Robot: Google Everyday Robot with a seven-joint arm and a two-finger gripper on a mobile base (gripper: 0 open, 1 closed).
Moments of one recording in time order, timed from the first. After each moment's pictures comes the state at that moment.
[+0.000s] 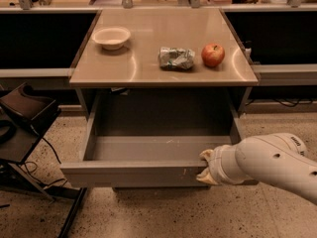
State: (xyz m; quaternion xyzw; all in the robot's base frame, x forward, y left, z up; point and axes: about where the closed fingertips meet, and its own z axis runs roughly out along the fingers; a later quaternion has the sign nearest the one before) arm 0.455 -0.141 0.639 -0.61 0.75 0.00 0.25
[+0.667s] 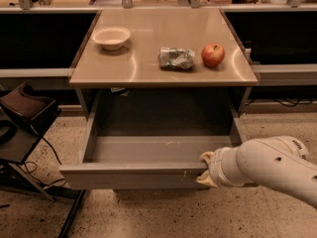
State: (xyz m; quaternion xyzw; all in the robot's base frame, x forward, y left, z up) arm 0.449 -0.140 0.639 -0.61 0.75 0.00 0.25
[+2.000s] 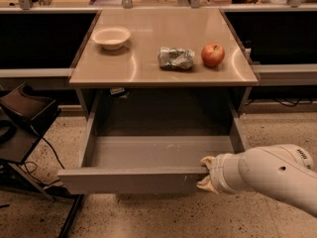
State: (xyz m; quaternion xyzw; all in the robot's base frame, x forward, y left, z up) arm 0.433 -0.140 0.639 -0.61 0.75 0.01 0.25
